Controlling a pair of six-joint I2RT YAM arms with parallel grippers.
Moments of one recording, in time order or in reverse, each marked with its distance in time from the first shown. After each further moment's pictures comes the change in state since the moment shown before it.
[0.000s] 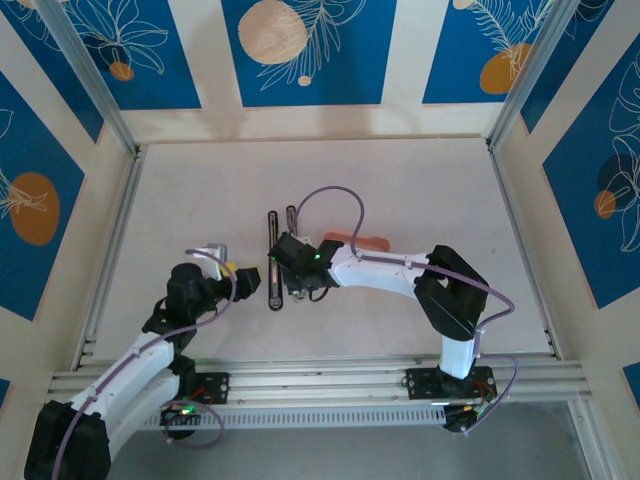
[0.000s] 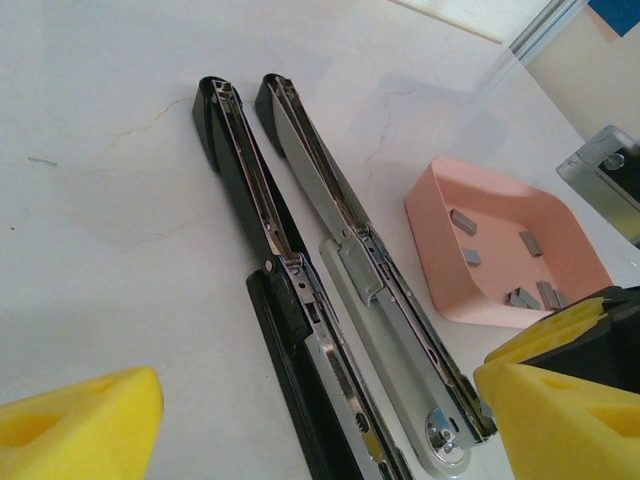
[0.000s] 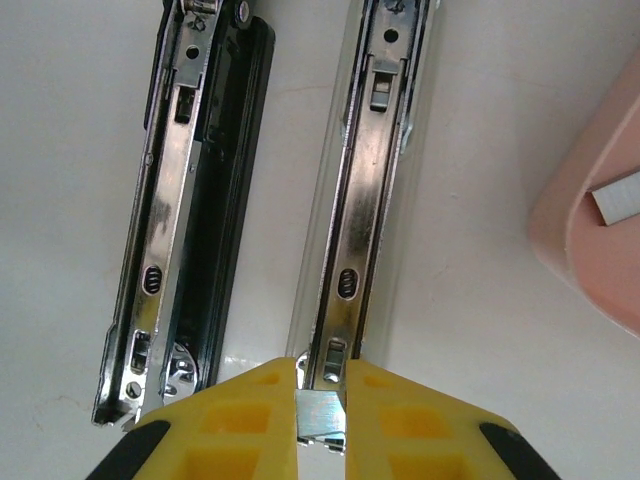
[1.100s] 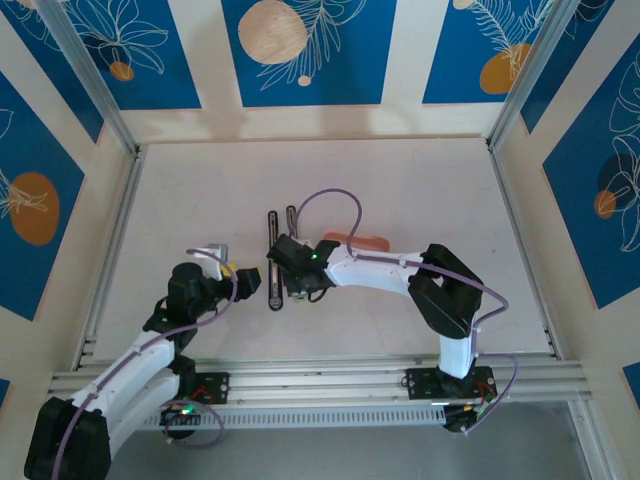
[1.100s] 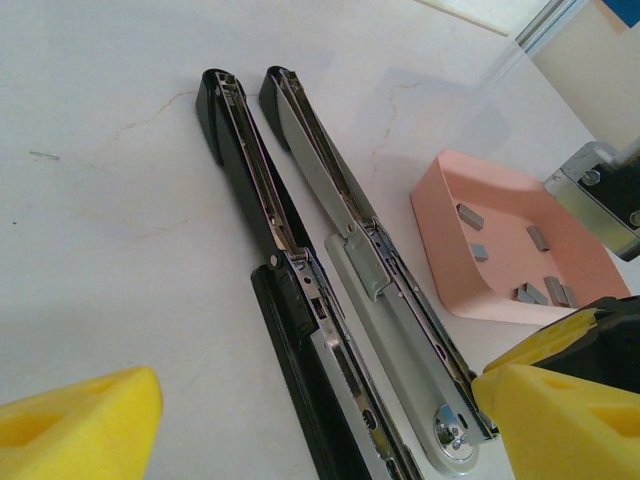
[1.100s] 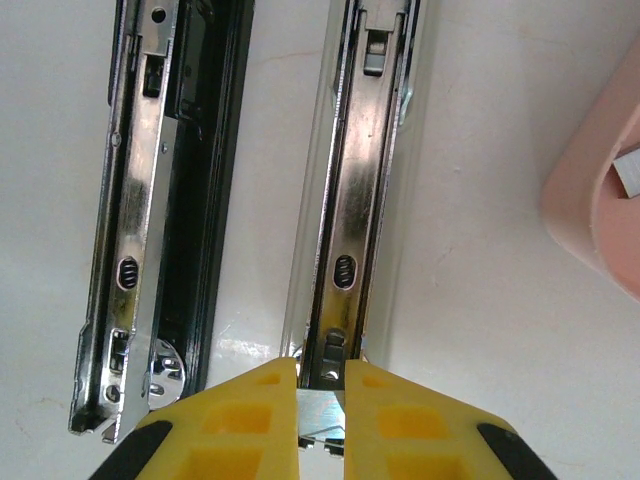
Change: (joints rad) left arm 0.000 0.016 0.000 0.003 0.000 0.006; right arm 0.000 0.026 0.013 -0.028 -0.020 0.034
